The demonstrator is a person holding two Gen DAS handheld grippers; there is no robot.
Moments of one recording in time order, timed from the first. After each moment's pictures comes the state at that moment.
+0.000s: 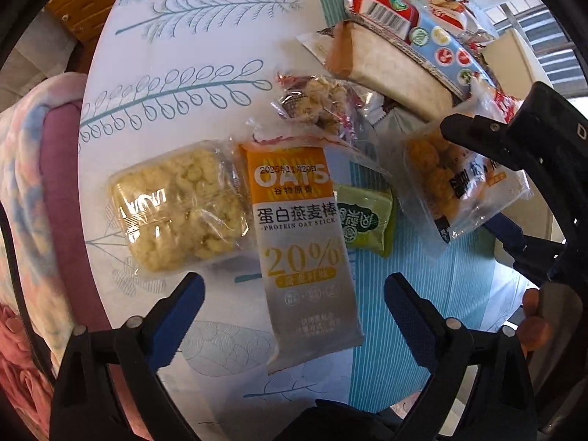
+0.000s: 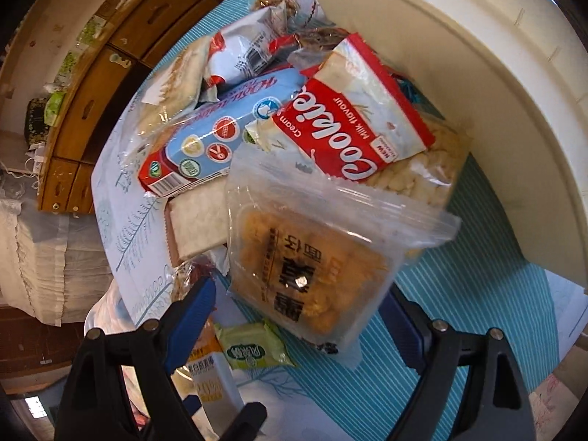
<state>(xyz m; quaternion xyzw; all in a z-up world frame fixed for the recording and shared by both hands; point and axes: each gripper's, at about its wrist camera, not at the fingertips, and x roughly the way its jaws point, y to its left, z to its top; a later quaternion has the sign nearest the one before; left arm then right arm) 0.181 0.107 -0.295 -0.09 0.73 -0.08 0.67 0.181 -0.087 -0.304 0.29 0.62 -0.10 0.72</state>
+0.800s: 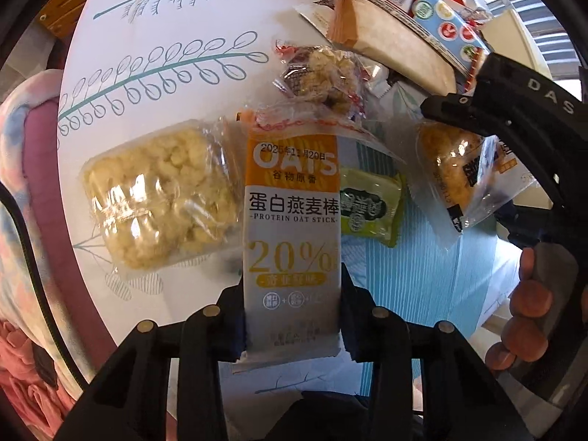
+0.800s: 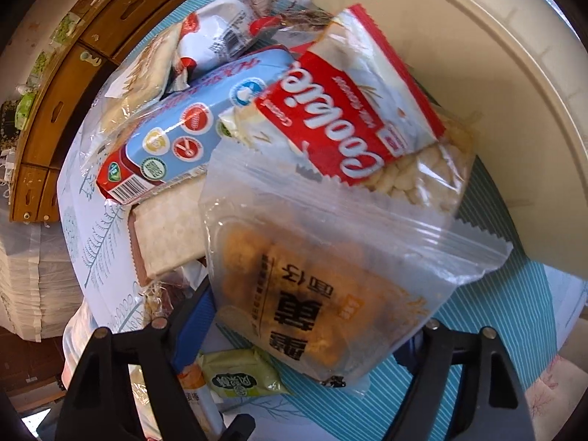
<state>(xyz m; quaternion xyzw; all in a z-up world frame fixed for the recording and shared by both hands) 0.184 0.108 -0.321 -0.07 0.75 -0.12 0.64 0.186 -0.065 -0.324 0.27 0.64 -0.15 0.71</state>
